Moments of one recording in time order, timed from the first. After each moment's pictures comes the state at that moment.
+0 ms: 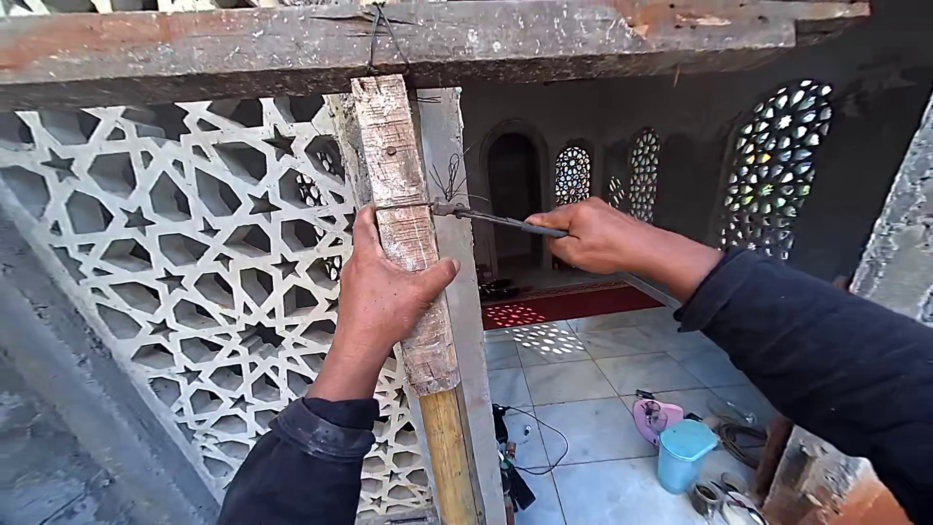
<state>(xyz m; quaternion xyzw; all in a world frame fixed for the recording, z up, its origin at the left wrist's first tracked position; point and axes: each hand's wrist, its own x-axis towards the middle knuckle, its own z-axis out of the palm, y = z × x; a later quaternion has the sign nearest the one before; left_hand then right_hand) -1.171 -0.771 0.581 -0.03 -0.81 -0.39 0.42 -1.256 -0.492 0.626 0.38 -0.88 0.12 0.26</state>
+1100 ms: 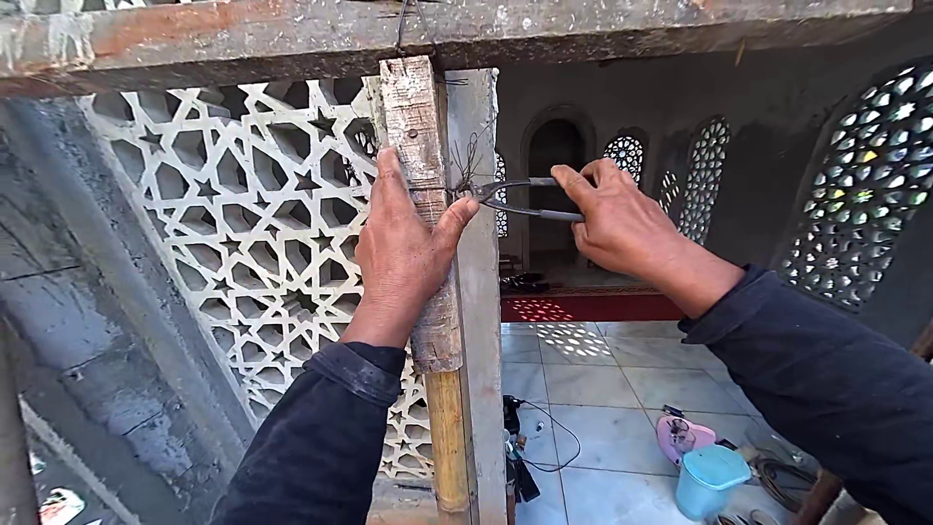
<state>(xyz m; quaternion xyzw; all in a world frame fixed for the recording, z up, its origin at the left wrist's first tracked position) -1.173 -0.743 0.603 0.06 -0.82 -0.21 0.53 -1.268 -0.500 0.615 0.30 -0.86 0.09 0.40</state>
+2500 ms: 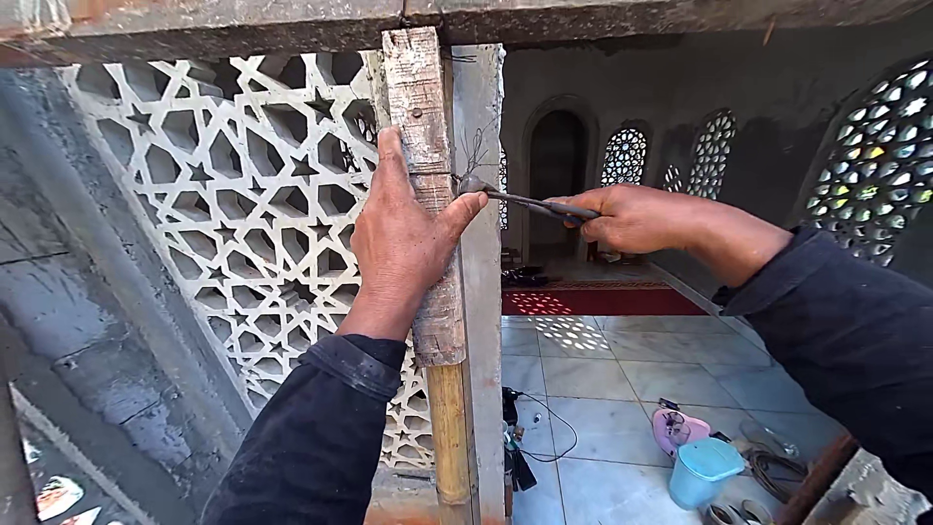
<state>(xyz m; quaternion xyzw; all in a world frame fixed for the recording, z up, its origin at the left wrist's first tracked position) -1.156 -0.741 0.586 0.06 -0.82 -0.24 0.51 -1.273 -0.487 0.639 0.38 -0.91 0.11 0.13</state>
